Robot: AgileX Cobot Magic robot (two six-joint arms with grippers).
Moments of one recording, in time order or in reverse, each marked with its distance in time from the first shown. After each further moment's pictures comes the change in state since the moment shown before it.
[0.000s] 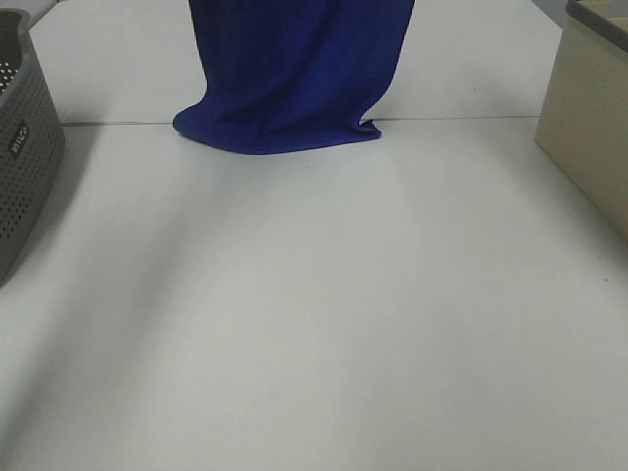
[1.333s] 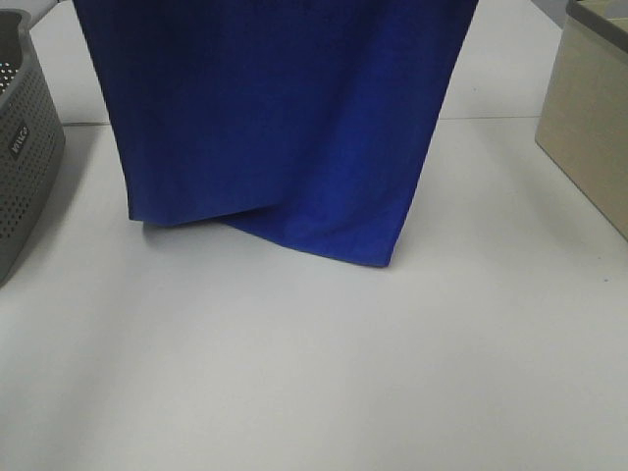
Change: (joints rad) left arm -0.006 -0.580 0.645 -0.145 0.580 -0.516; right arm 0.002 -0.390 0.455 0.273 0.581 0.003
